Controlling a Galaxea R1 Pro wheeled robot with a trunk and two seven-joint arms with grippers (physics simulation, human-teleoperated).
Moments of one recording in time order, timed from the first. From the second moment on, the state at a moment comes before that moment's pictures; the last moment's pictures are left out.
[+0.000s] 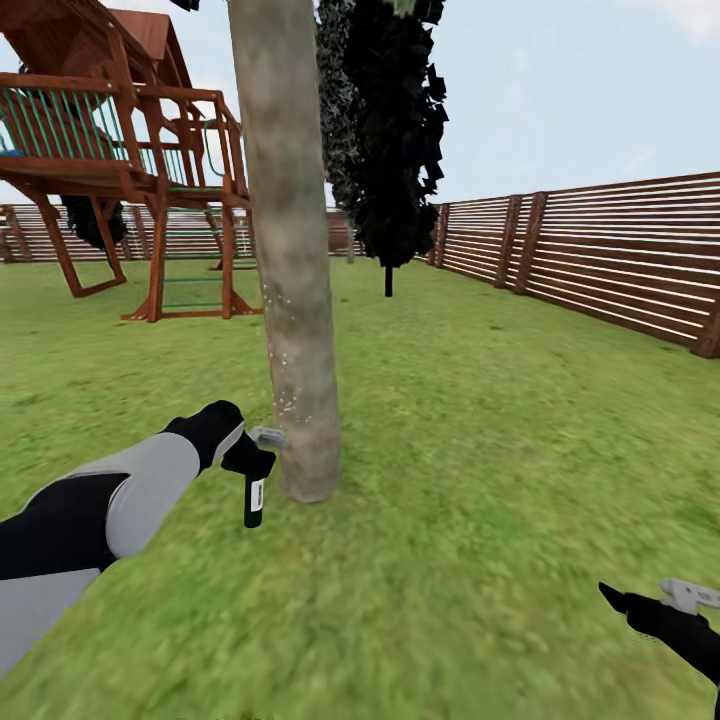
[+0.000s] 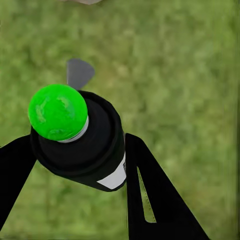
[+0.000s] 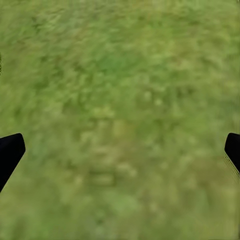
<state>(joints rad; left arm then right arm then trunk) -1.33 0.01 0.08 -0.02 -0.42 0.82 -0.36 -0.47 -0.11 -1.12 -1.00 0.66 0.26 0.81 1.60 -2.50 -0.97</state>
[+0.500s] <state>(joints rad) -1.33 0.01 0.08 -0.02 -0.42 0.82 -0.36 -0.47 -0.11 -1.12 -1.00 0.66 0.26 0.81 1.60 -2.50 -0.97</state>
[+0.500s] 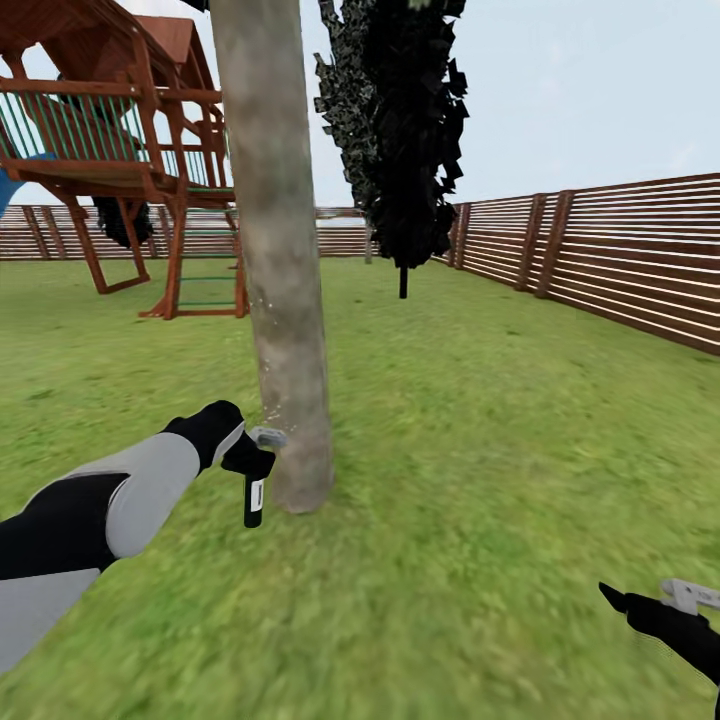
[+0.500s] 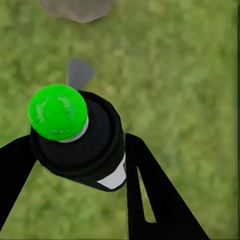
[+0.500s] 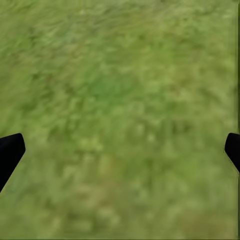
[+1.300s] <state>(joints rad) -1.33 0.01 0.07 -0.02 -0.42 0.82 -0.36 -0.47 -0.11 -1.12 -1.00 0.66 0.26 0.81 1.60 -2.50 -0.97</state>
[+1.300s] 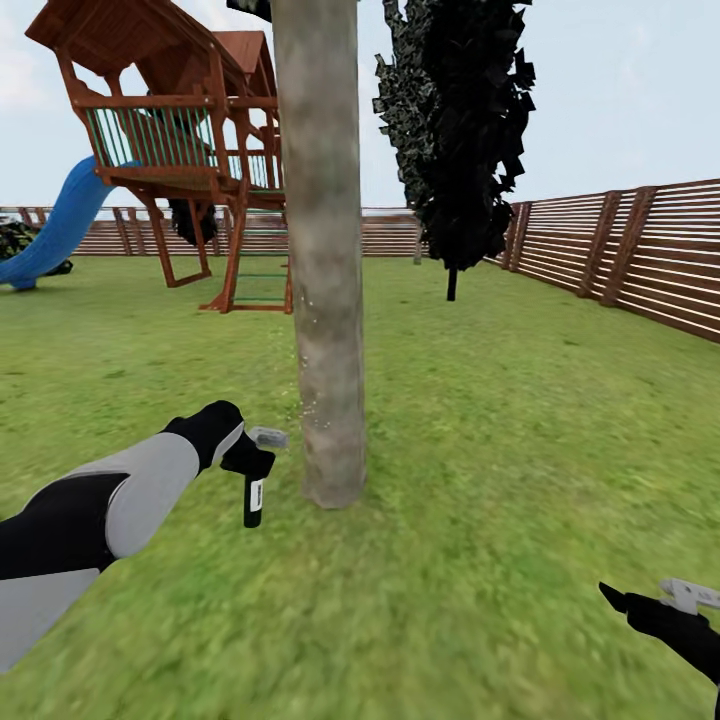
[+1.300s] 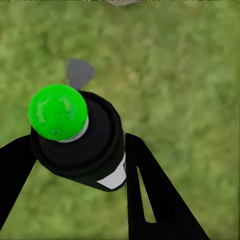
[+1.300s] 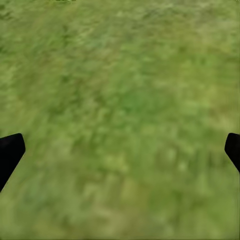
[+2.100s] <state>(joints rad) -1.33 0.01 0.07 -0.02 -0.42 0.82 -0.36 -0.47 -0.11 -1.12 -1.00 0.76 0.26 0.81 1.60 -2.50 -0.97</state>
